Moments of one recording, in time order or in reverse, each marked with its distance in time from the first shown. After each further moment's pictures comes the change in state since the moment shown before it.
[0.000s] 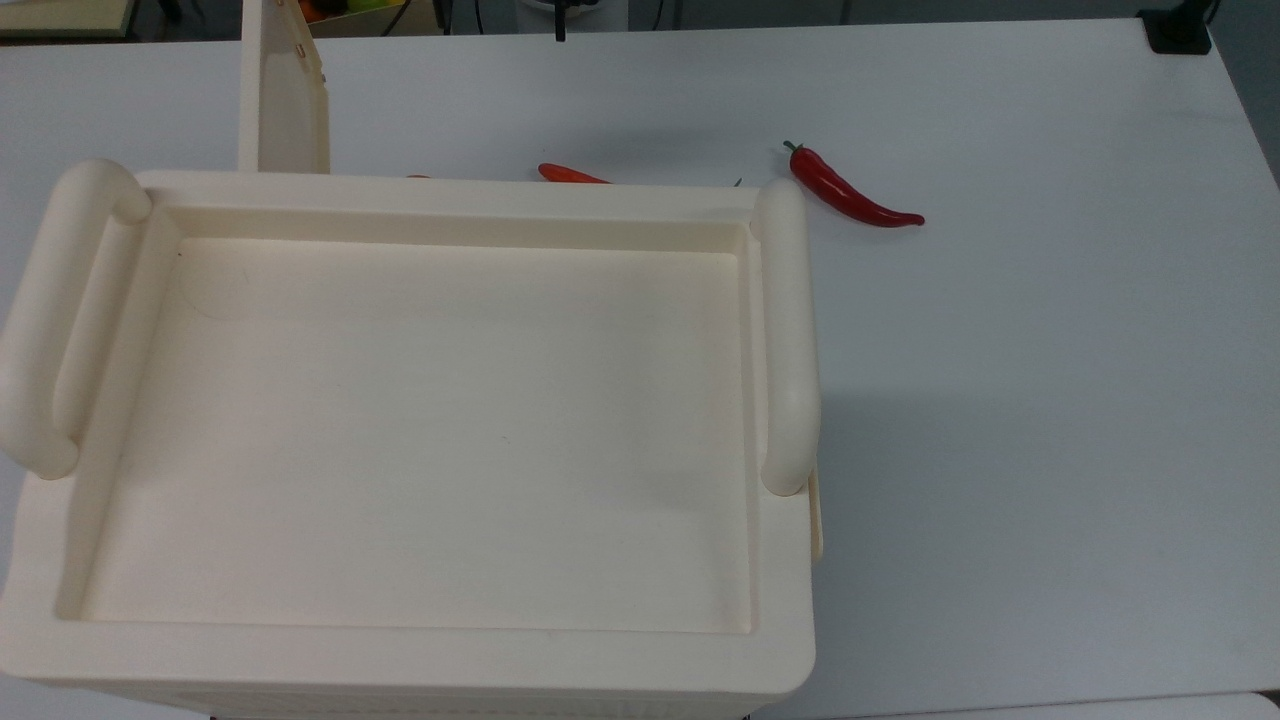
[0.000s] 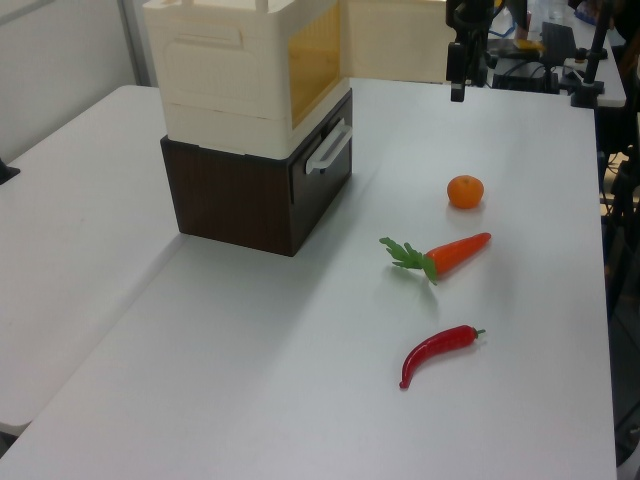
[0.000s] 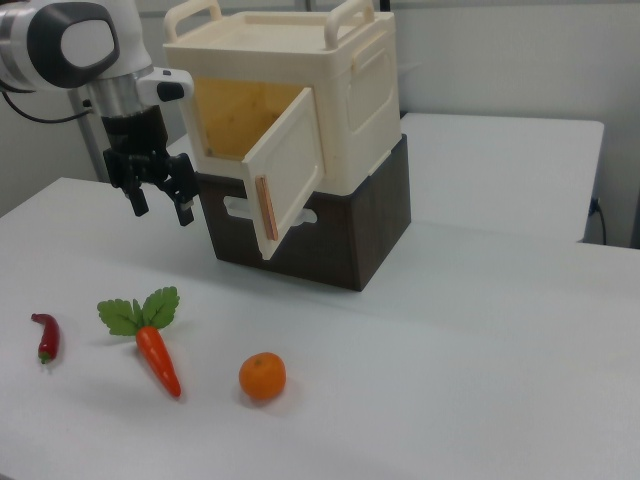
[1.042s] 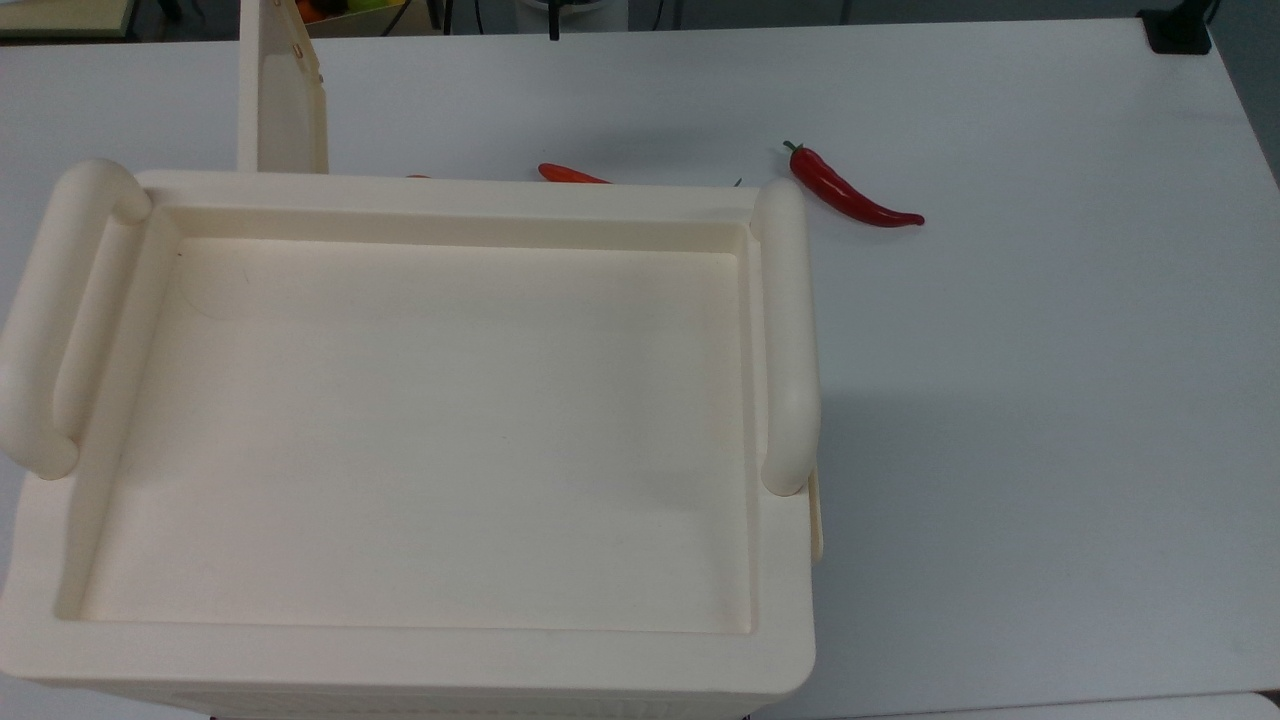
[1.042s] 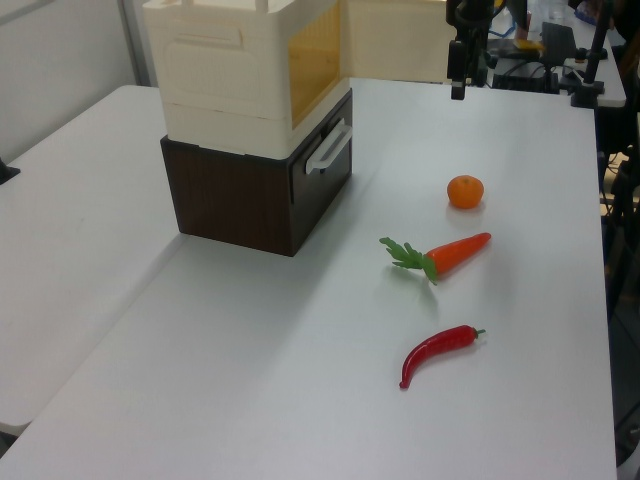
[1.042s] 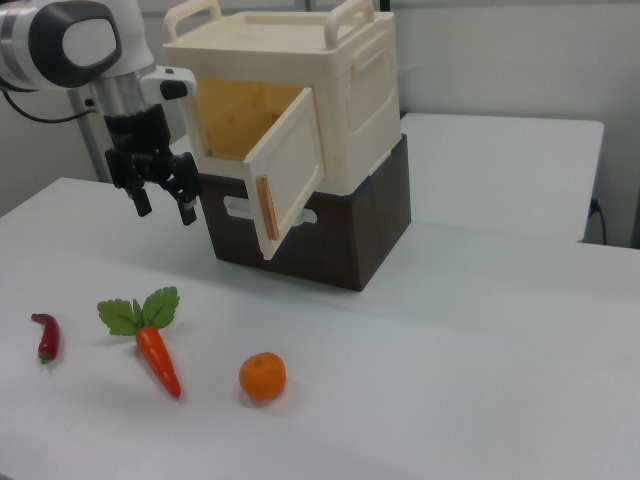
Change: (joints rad) arm -0.009 0.000 0.000 0.004 0.000 0.003 -0.037
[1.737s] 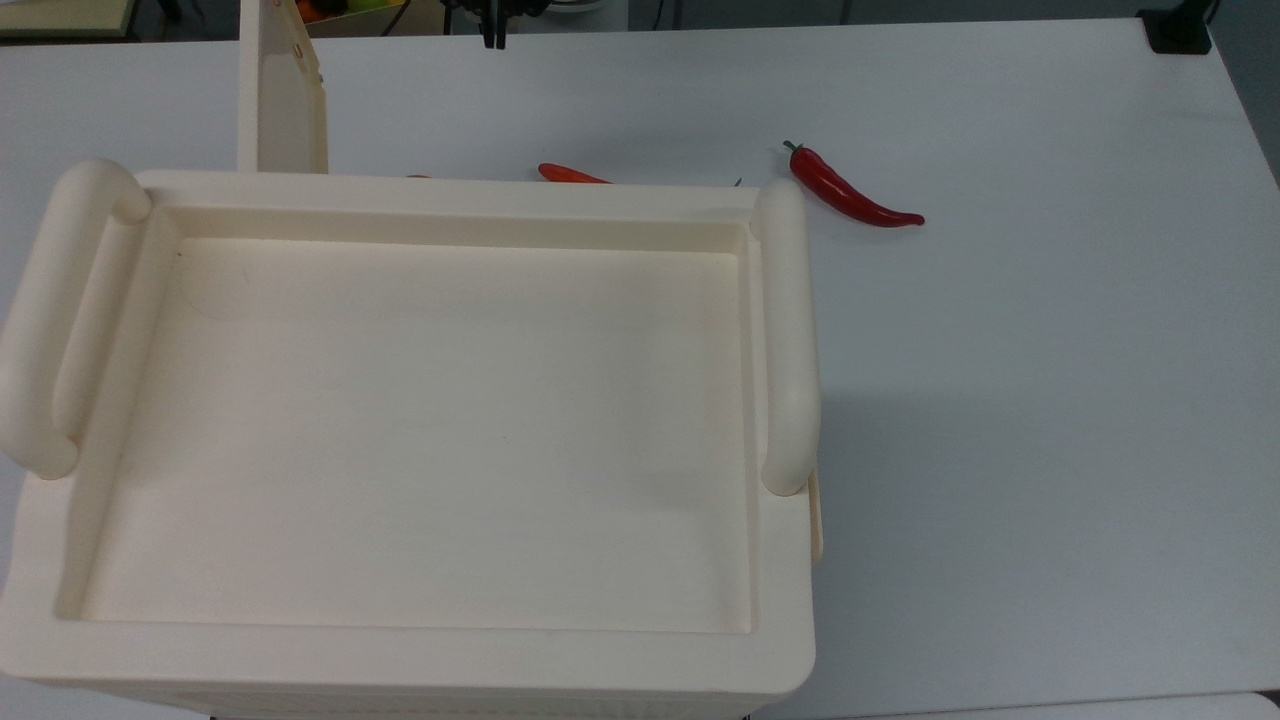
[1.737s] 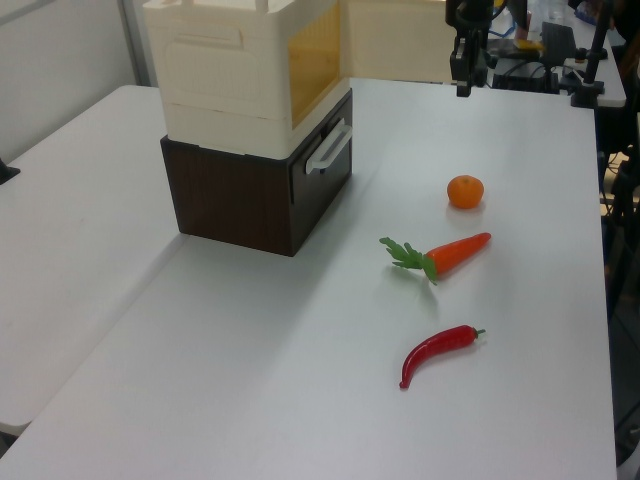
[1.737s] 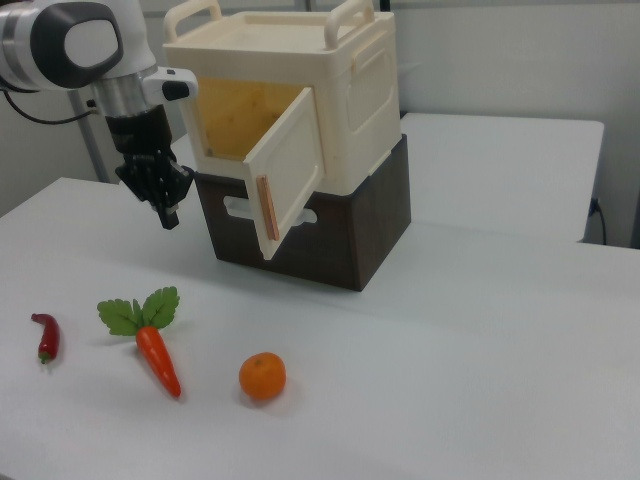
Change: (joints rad) arm -0.002 0.003 0.000 0.000 0.000 0.001 -0.013
